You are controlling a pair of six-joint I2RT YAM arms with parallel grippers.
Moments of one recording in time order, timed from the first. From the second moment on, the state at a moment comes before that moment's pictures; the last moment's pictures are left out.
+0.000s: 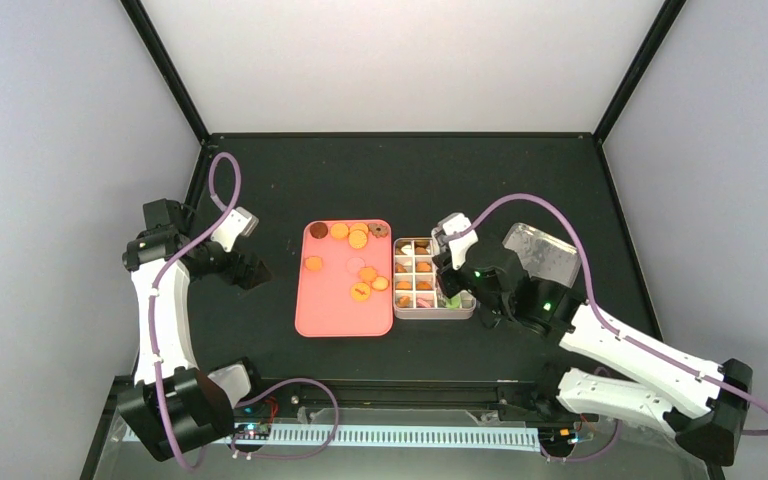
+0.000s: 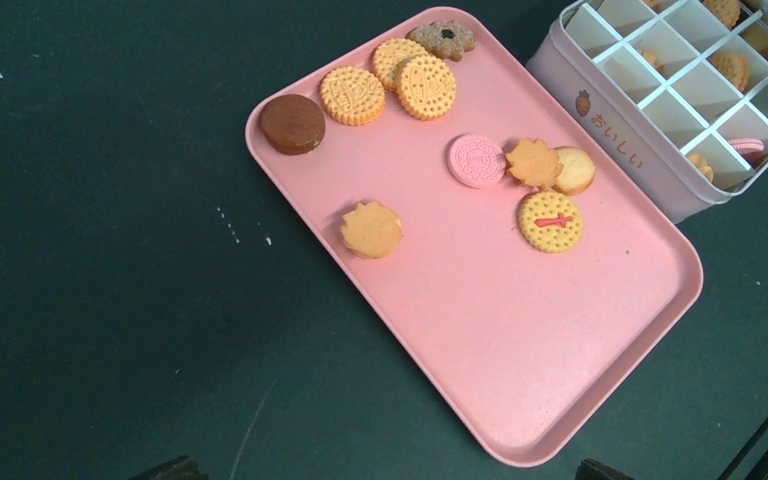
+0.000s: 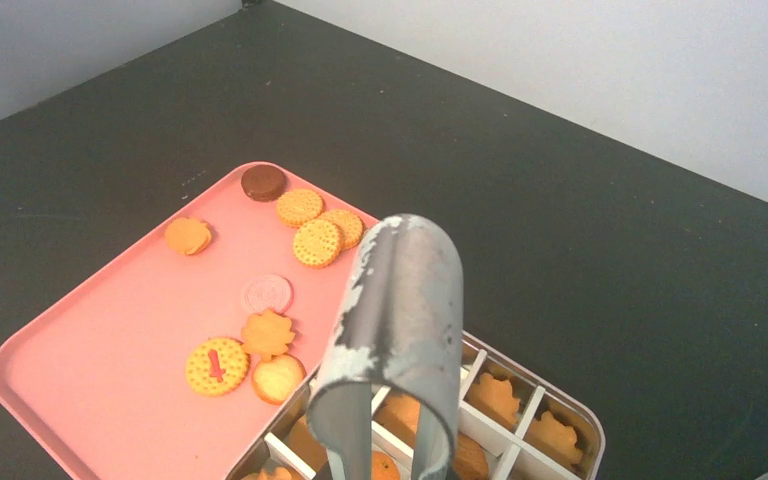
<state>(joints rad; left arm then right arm) 0.39 1.09 1.02 -1.12 0.71 0.82 0.98 0.92 0.83 -0.37 0.35 0.14</state>
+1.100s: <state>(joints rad) 0.38 1.08 1.02 -1.13 0.71 0.83 0.97 0.93 0.88 -0.39 0.32 0.10</state>
